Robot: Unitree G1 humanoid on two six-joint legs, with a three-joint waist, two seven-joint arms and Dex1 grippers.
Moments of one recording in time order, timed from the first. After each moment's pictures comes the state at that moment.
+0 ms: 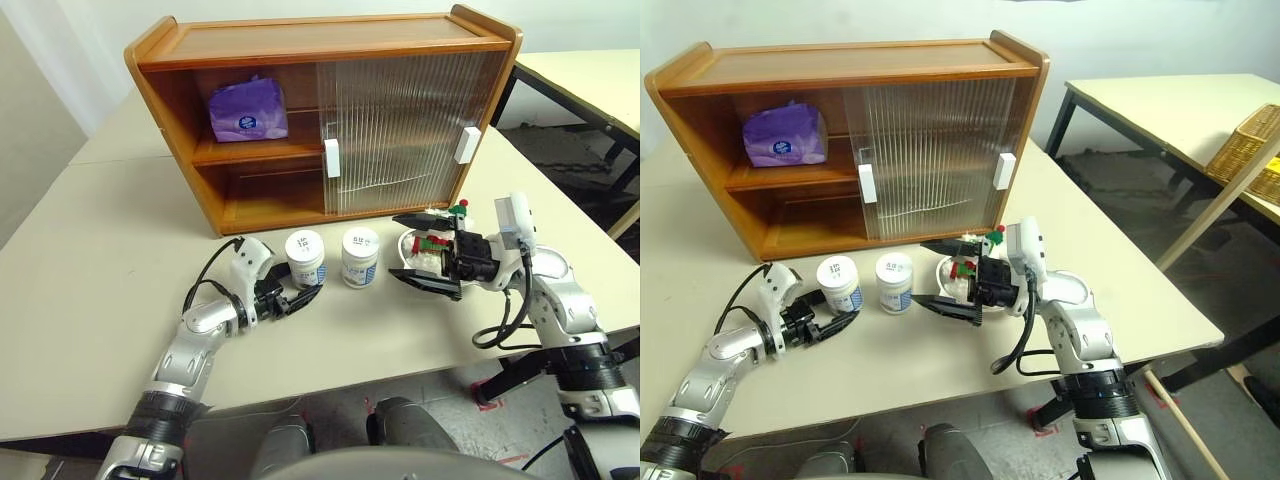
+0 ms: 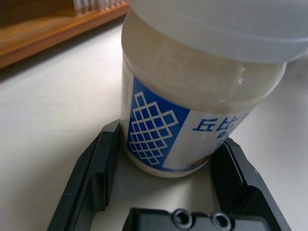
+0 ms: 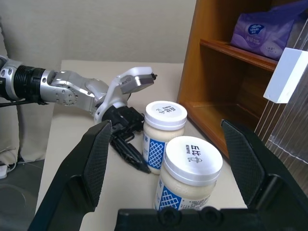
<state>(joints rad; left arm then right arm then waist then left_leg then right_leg) -0.05 0.43 -0.06 0.12 -0.20 0.09 -0.73 -0.29 -0.46 0.03 0.01 0.53 0.05 1.30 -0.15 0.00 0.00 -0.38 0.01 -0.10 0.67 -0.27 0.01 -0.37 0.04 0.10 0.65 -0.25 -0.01</state>
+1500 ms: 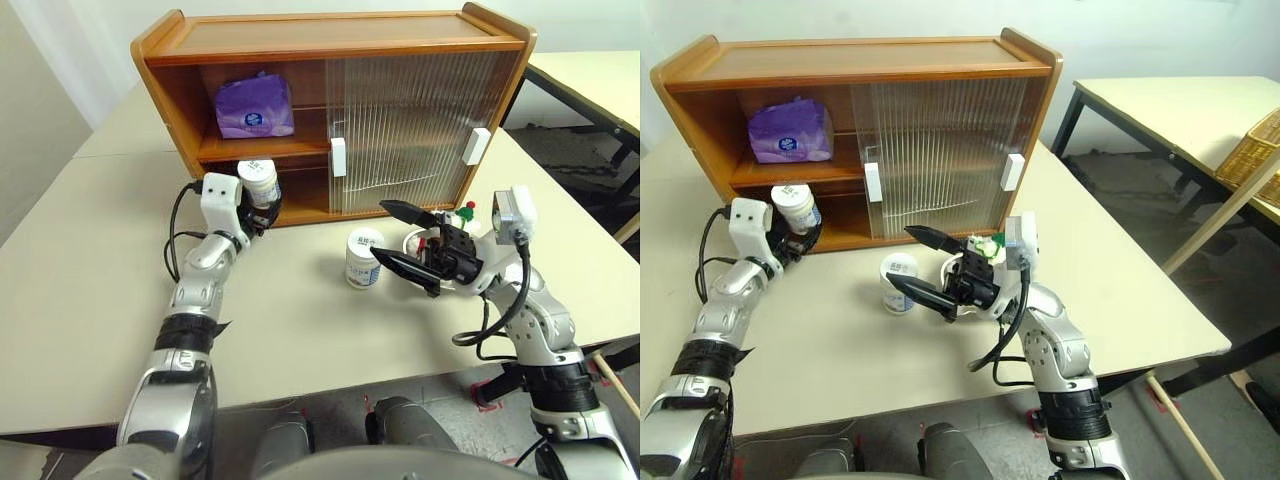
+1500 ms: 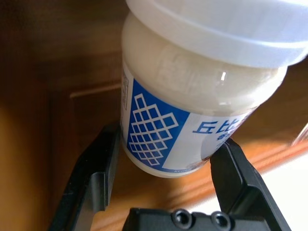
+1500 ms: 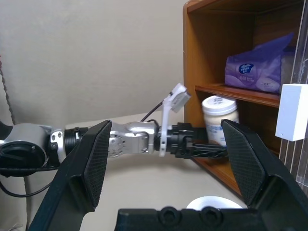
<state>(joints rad) -0.46 0.33 0.10 0.52 -0.11 0.00 -0.35 -0.22 -0.30 0.02 -0.15 0.66 0.19 1.11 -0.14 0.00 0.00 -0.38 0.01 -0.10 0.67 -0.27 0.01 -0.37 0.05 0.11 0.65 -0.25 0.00</state>
